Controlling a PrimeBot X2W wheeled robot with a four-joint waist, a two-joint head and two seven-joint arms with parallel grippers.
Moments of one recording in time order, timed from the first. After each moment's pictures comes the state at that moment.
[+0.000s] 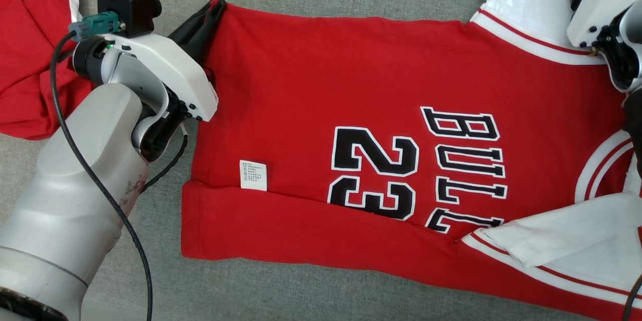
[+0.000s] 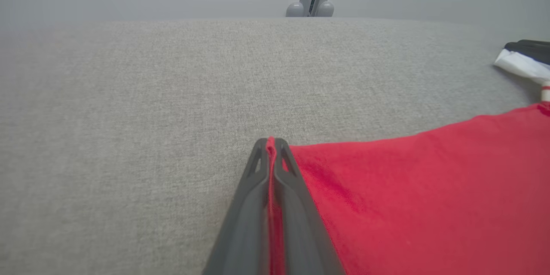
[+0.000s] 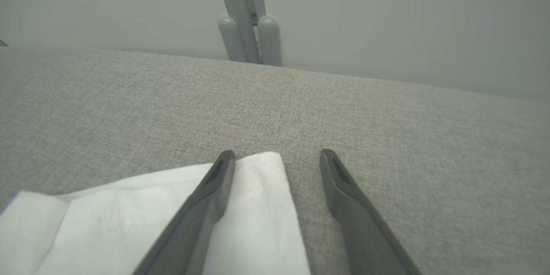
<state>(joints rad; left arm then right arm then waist) -0.99 0.30 -0.76 0.72 -0.88 -0.13 -0.07 -1.13 -0.26 0.19 0.96 0.29 0.13 0.09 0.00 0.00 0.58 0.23</state>
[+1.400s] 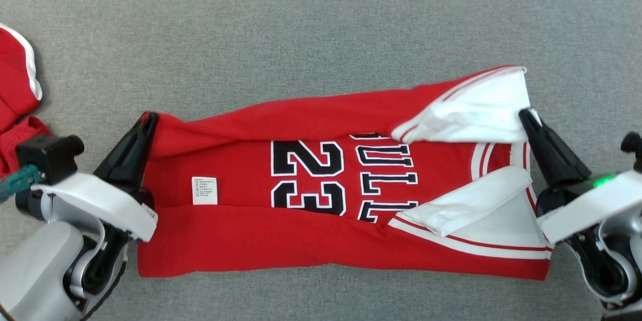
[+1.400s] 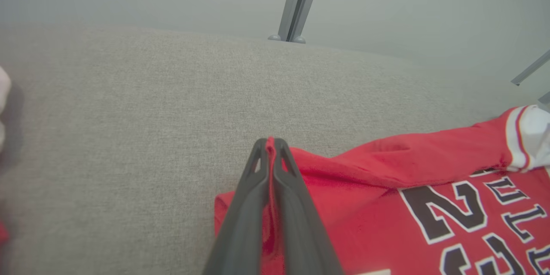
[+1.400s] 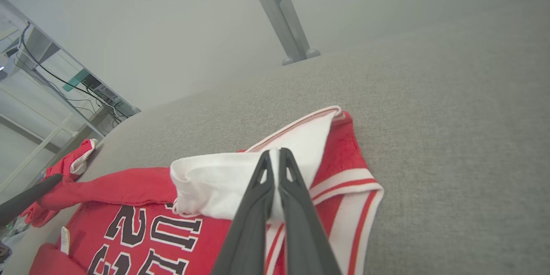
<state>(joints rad) -0.54 0.65 -0.76 0.25 -1.06 0.07 -0.25 -0.30 -0.36 0.23 0.06 0.80 0.13 0.02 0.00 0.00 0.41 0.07</state>
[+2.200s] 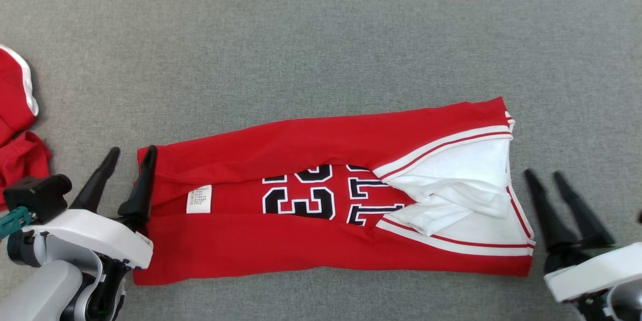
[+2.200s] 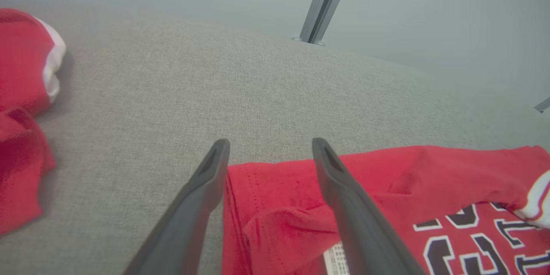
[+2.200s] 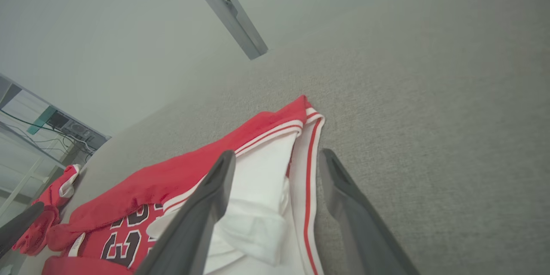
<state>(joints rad) -0.34 0.68 -0.68 0.10 -1.12 0.21 -0.25 0.02 -0.13 0.00 -0.14 0.68 0.13 0.15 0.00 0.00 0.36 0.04</state>
